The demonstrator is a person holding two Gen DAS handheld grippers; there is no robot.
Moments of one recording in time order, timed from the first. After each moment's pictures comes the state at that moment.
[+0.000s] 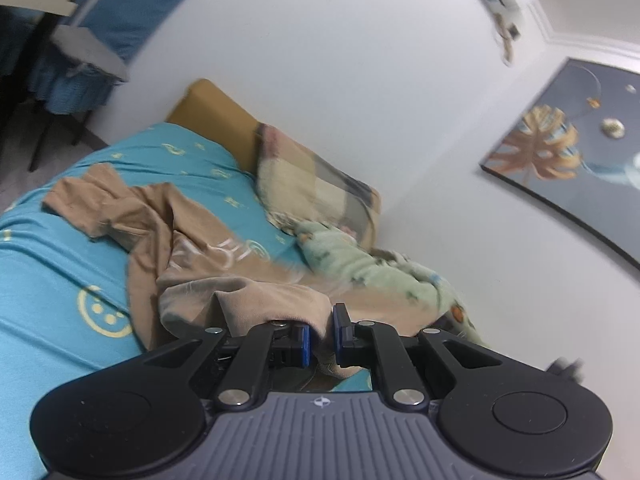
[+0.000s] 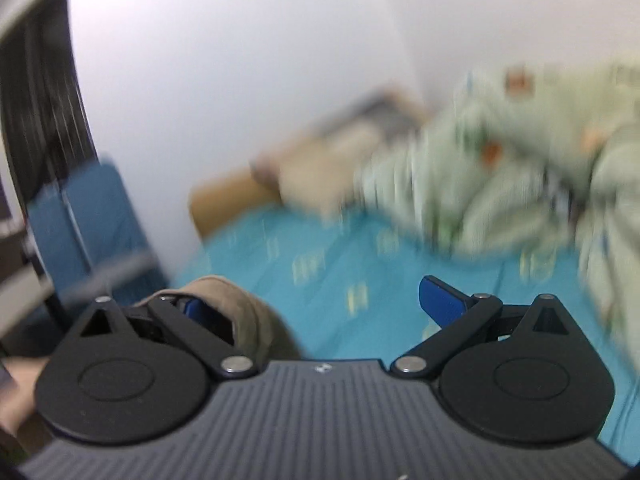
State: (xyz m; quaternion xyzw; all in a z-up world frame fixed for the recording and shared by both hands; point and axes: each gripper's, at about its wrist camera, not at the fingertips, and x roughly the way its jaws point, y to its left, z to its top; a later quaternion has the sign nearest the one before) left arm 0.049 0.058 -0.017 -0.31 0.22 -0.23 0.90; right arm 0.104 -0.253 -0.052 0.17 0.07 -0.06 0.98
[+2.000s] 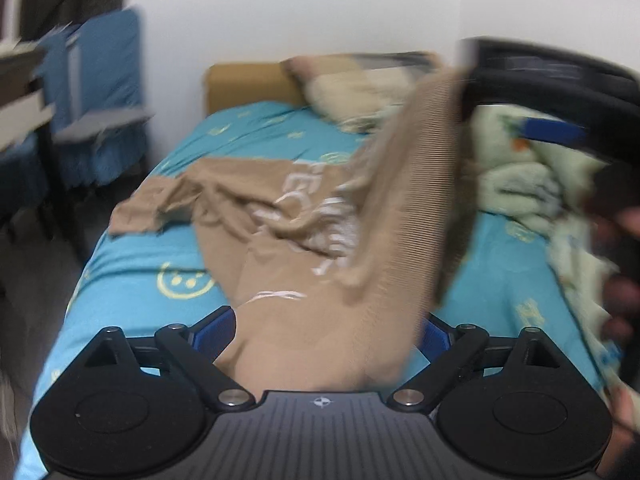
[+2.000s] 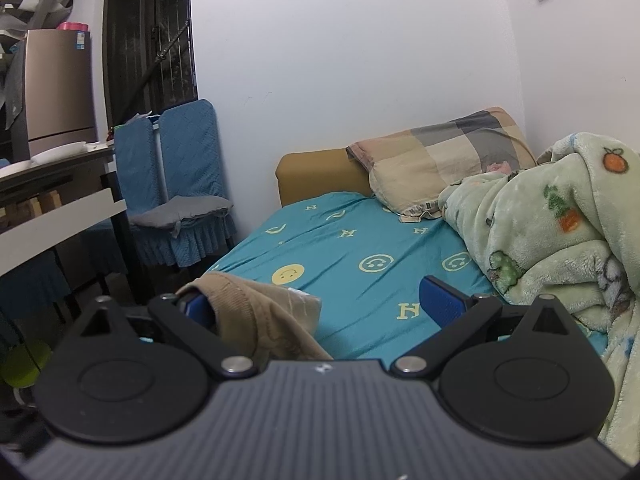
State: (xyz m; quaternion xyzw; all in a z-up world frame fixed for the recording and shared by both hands) left arm 0.036 -0.059 -0.059 -0.01 0.33 -0.07 0.94; right arm 0.102 -0.252 -0.027 0.06 0.14 0.09 0.98
